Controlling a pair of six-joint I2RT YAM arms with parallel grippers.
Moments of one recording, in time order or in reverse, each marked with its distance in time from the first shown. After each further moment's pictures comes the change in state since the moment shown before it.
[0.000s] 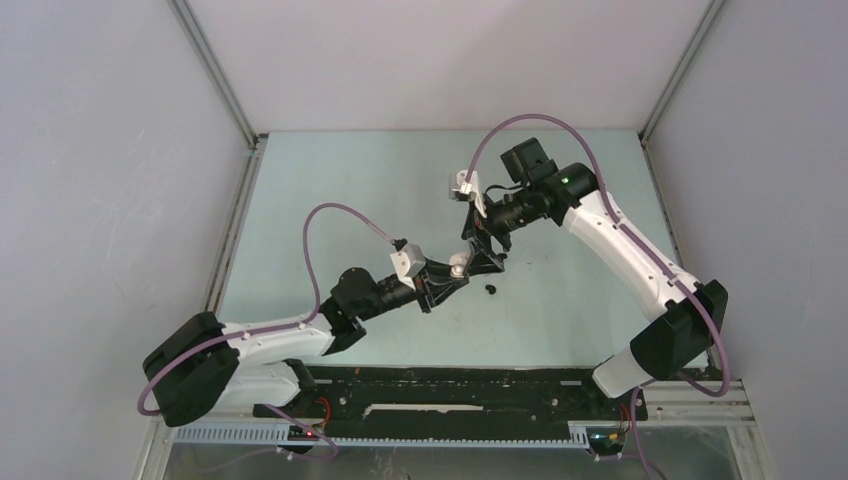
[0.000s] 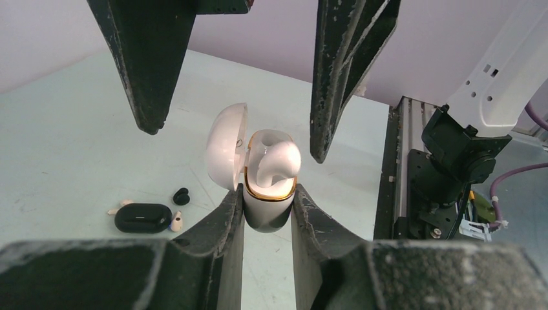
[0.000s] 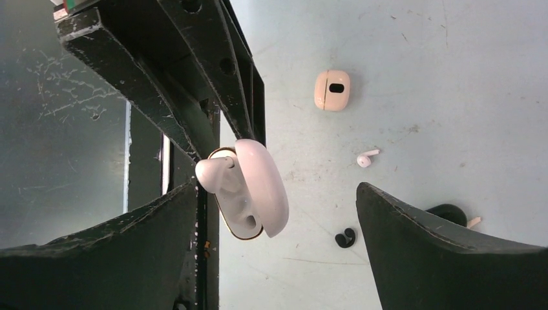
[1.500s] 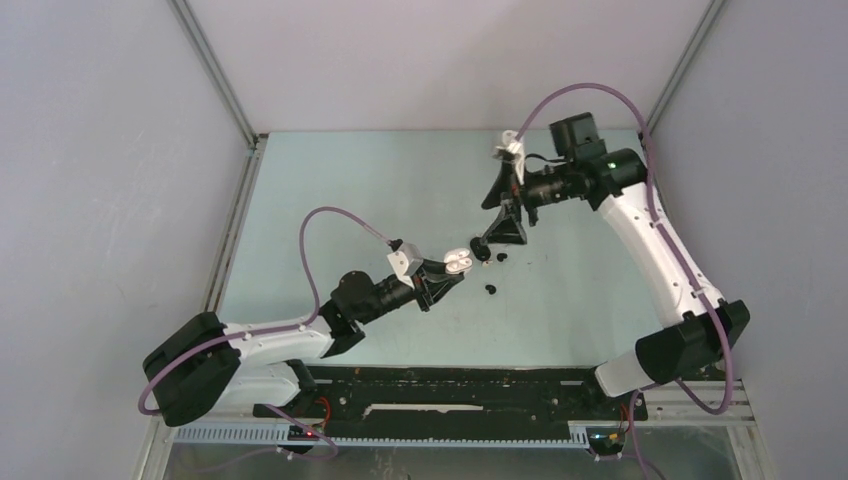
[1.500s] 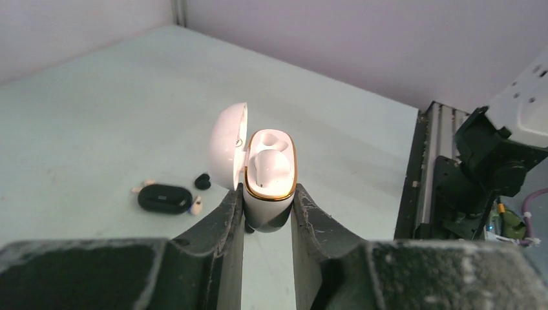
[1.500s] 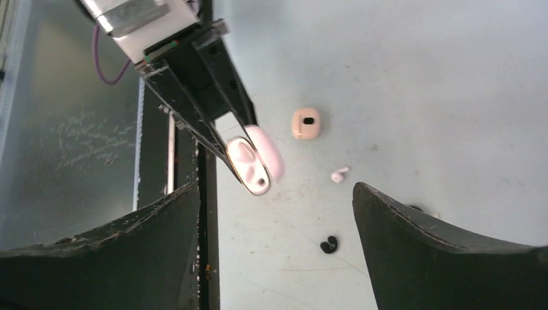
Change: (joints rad) left arm -0.005 0.000 -0.019 0.008 -0.084 0.002; right arm -0.142 -0.021 0.131 -0.066 -0.137 0.019
